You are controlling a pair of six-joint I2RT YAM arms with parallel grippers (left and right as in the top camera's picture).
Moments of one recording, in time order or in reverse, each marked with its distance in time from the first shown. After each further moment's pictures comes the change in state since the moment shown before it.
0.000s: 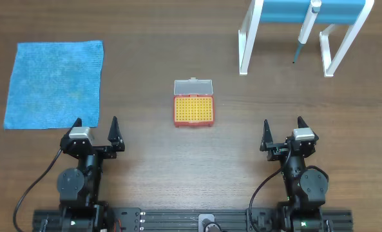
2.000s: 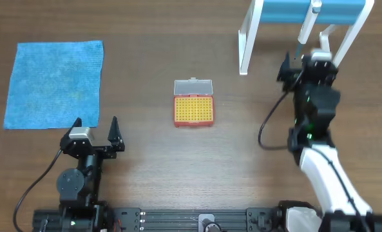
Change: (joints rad) left arm 0.000 -0.004 0.000 0.000 0.000 0.003; right arm -0.109 1.279 0.557 0.697 0.139 -0.064
